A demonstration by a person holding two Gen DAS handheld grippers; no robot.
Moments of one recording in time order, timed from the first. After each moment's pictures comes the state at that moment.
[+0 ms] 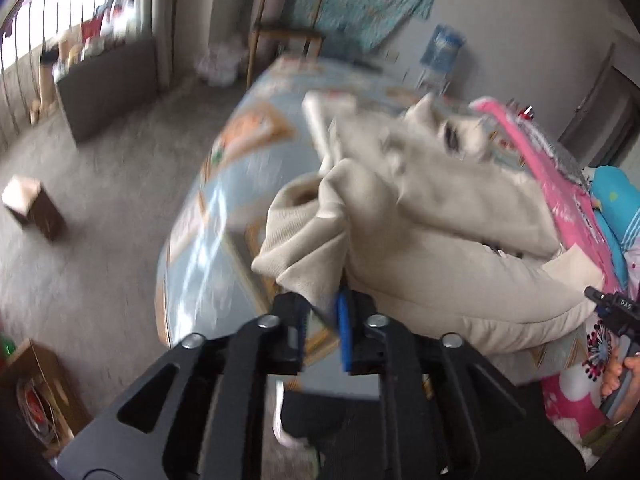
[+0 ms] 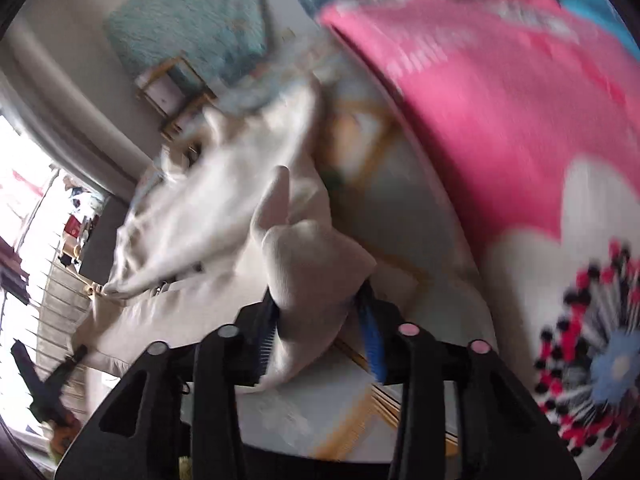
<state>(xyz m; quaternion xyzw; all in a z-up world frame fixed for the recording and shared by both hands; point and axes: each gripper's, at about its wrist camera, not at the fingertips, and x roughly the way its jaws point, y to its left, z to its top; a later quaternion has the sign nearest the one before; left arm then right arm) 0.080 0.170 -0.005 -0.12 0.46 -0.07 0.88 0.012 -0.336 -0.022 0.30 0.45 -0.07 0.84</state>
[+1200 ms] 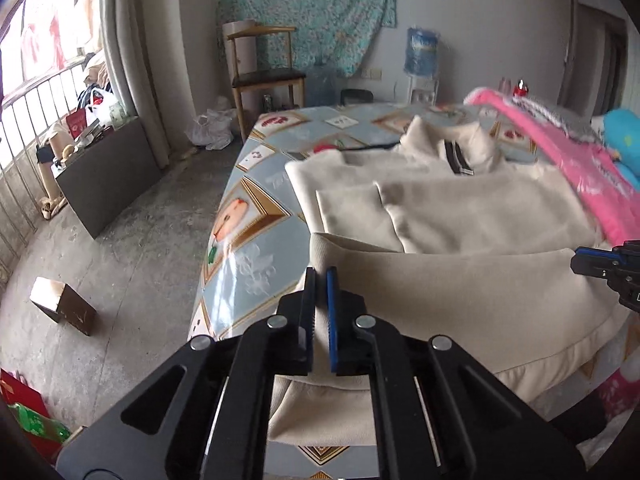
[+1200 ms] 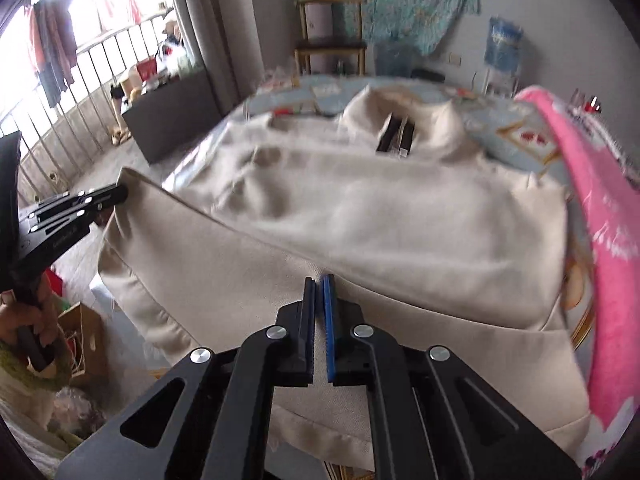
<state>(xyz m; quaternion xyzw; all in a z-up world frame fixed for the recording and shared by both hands) 0.132 0.126 0.037 0.02 0.37 -0.07 0.93 0.120 -0.128 0.046 -0.02 0.43 0.11 0.90</state>
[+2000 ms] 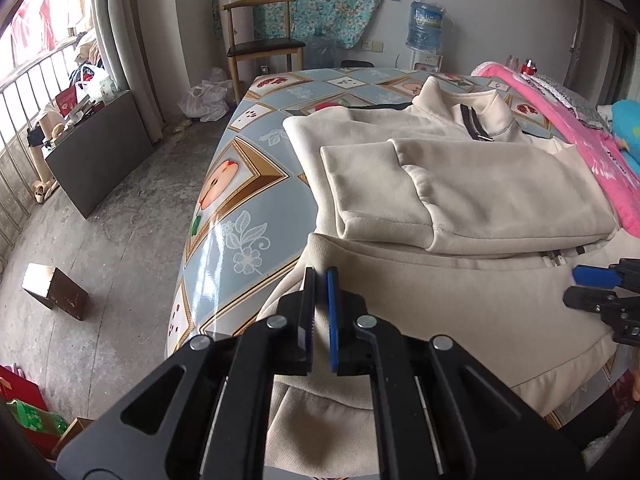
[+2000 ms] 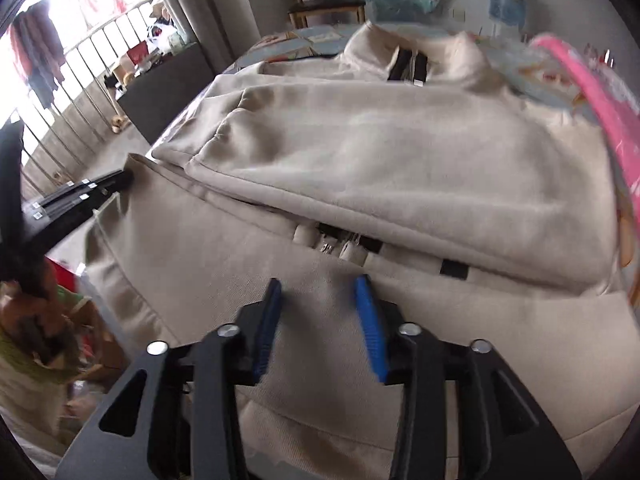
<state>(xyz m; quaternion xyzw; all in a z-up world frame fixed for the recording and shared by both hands) 0.156 0.127 -0.008 0.03 0.41 -0.07 0.91 0.136 -0.122 -0.014 -0.01 0.50 0.11 0.86</state>
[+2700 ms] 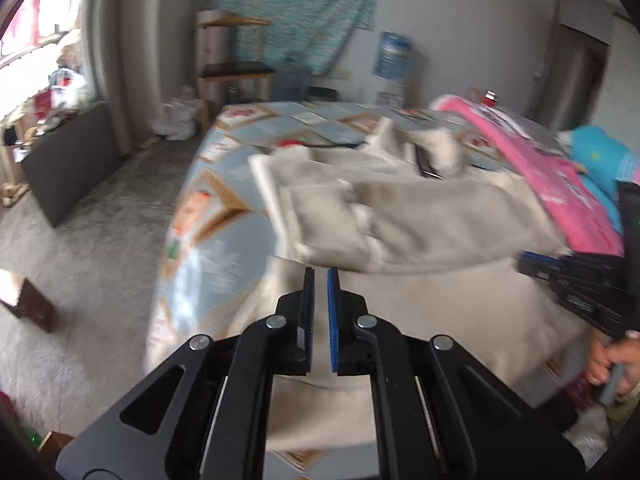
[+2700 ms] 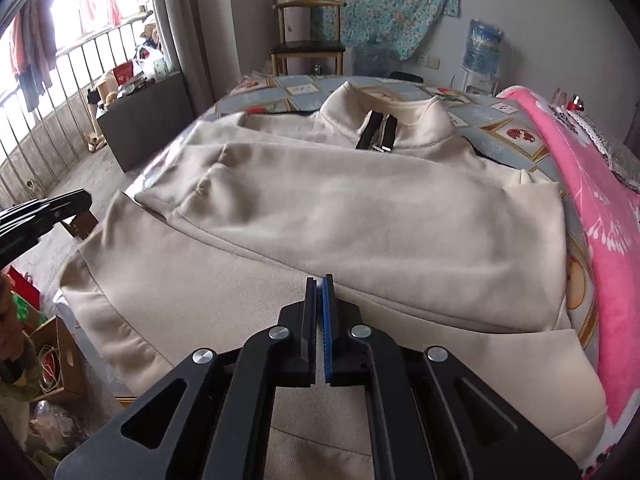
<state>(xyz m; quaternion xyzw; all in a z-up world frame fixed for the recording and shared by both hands) 0.133 0.126 0.027 -0.02 0.38 -0.17 0.91 0.144 -0.126 0.006 -0.03 0.43 0.07 0.90</state>
